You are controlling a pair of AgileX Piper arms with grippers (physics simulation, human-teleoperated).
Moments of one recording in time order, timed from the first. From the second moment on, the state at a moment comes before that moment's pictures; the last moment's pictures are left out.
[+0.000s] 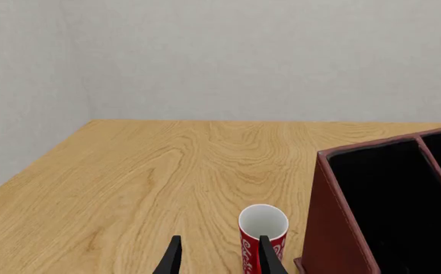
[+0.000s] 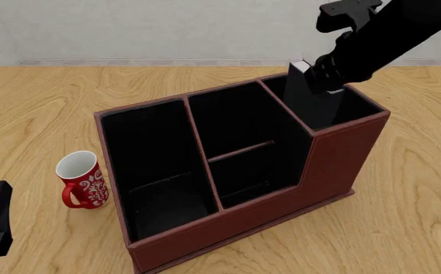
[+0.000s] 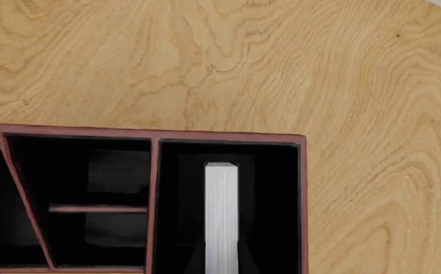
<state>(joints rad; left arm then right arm) 0.11 0.00 0.00 0.04 0.04 0.32 1.49 -1.43 0.97 -0.12</state>
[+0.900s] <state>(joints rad) 0.11 0.00 0.00 0.05 0.04 0.30 1.50 -1.35 0.88 -0.12</state>
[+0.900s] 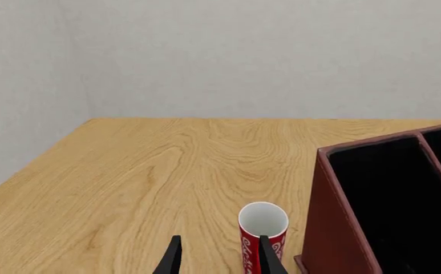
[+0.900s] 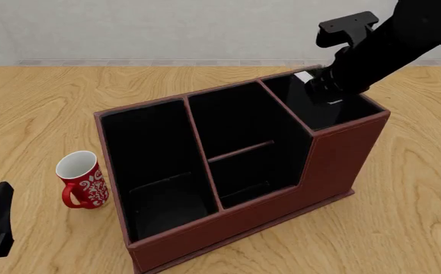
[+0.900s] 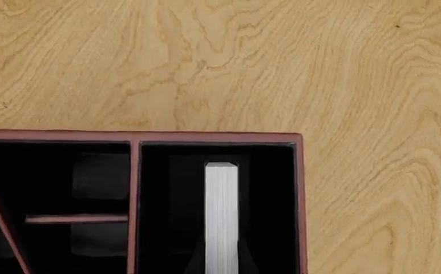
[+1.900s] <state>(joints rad) 0.10 0.00 0.00 0.04 0.03 0.31 1.41 -1.45 1.01 -0.14</state>
